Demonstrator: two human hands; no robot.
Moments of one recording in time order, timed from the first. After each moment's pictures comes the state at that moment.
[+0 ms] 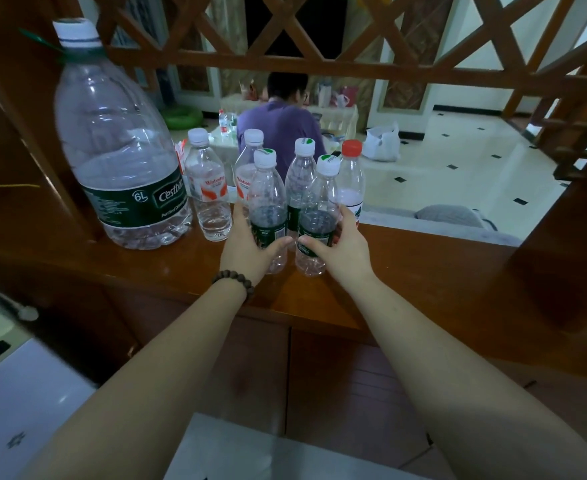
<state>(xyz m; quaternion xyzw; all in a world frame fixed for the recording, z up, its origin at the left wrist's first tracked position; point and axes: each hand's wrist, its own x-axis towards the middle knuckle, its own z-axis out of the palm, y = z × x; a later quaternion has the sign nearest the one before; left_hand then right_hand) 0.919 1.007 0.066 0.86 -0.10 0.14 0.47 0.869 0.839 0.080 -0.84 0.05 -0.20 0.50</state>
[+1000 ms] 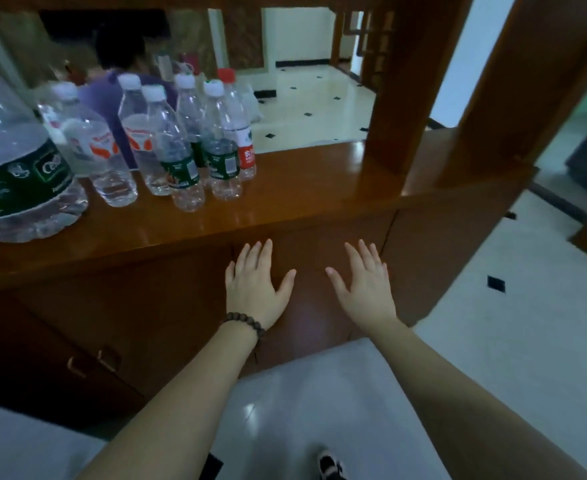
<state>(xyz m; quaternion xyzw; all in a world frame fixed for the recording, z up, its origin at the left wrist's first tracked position) 0.722 1.017 -0.013 0.91 -0.35 0.07 0.22 0.595 0.875 -0.018 -0.90 0.33 -0.19 0.19</state>
